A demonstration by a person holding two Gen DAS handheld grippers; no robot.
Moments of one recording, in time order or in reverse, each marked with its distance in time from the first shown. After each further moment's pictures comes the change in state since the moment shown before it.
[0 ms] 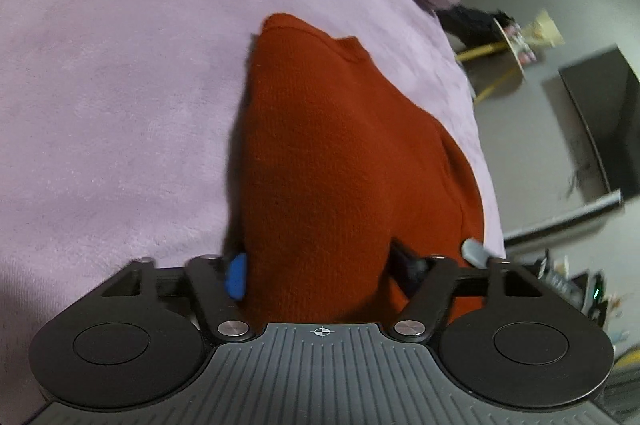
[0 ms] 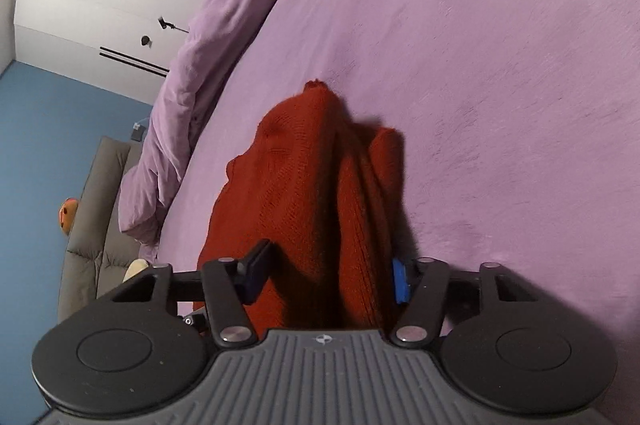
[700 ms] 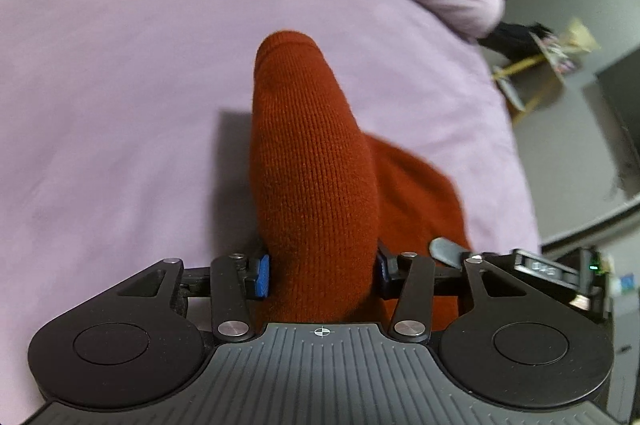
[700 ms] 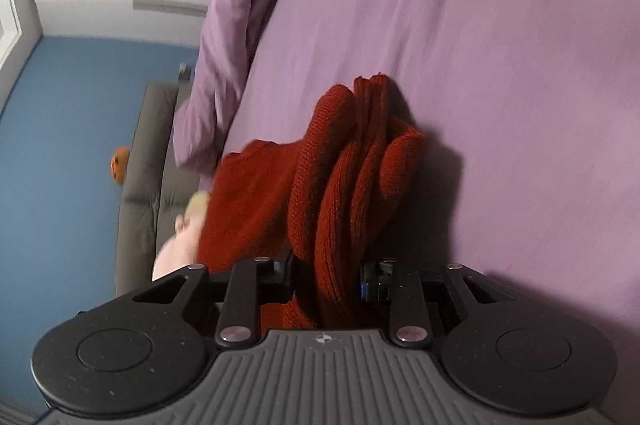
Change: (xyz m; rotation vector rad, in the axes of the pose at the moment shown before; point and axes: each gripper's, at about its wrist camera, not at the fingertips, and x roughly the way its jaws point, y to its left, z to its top) left arm -0.171 0.024 -0.050 0.043 -0.082 0.223; right arm 0.057 0.080 -0.106 0.060 0.239 0.168
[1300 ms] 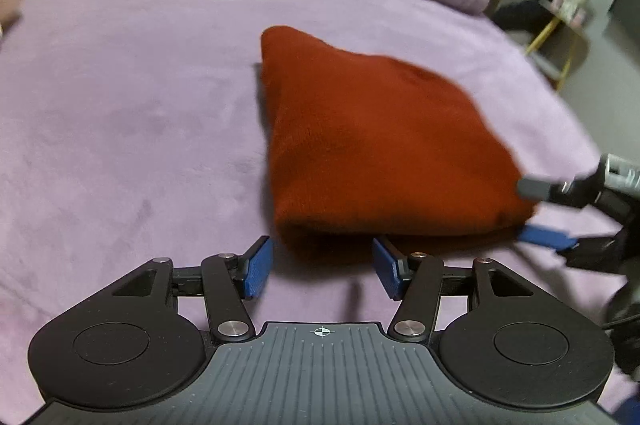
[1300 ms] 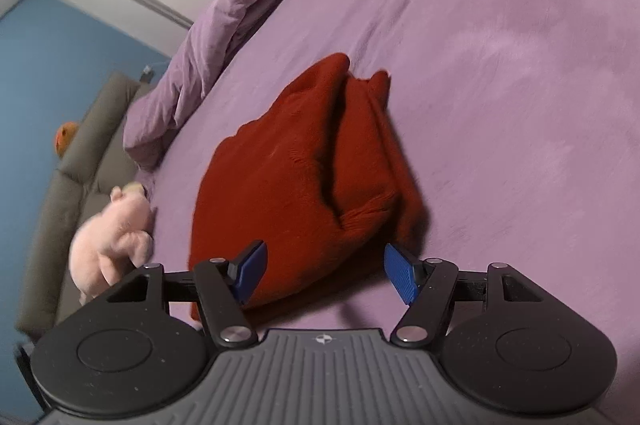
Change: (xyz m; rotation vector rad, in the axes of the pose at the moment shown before) left arm -0.046 -0.012 -0.139 0.281 -0.185 0.260; right arm -0.061 0.032 -0.141 -0.178 -0.212 -0.244
